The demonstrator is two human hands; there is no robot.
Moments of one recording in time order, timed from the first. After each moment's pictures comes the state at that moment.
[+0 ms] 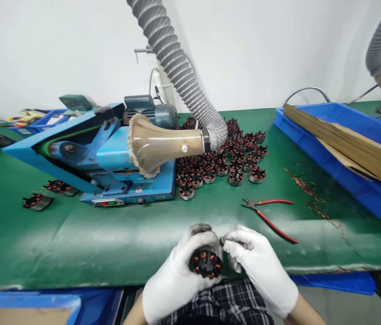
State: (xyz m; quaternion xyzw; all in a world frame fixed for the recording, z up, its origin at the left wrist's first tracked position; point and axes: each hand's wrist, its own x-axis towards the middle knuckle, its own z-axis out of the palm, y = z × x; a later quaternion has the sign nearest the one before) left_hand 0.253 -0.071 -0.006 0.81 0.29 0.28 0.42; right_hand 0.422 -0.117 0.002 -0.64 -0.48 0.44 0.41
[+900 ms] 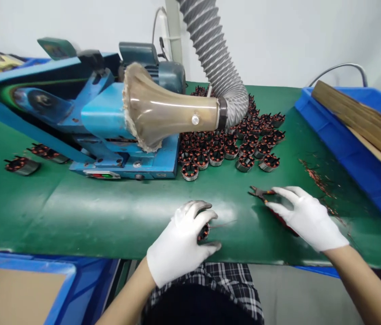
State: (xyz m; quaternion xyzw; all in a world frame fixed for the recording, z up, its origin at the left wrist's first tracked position) left_hand 0.261 -0.055 -0.024 0.88 0.36 0.13 0.29; right_hand 0.557 -0.101 -0.044 -0.71 -0.70 -0.02 0.02
